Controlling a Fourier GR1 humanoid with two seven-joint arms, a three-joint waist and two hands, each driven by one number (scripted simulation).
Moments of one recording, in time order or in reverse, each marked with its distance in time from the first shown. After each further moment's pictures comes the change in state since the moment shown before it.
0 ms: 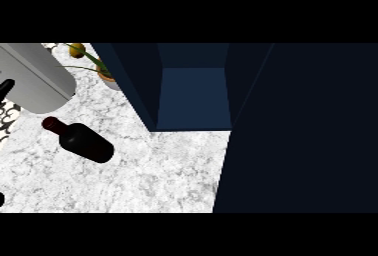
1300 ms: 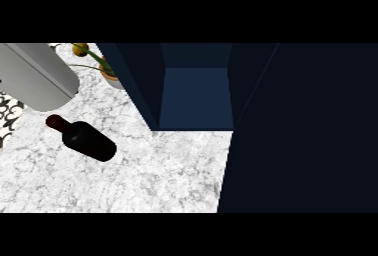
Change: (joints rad) left arm 0.005 0.002 -0.005 -0.116 0.091 0.005 -0.012; right arm 0.155 0.075 -0.187 0.019 -0.082 0.238 -0.184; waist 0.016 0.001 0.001
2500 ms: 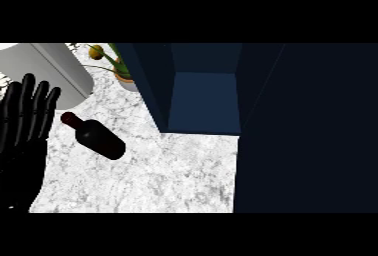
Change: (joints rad) left arm 0.079 -0.259 -0.324 0.017 -0.702 0.155 -0.365; right arm -0.169 -0.072 -0.372 0.386 -0.038 0.053 -0.393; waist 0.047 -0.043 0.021
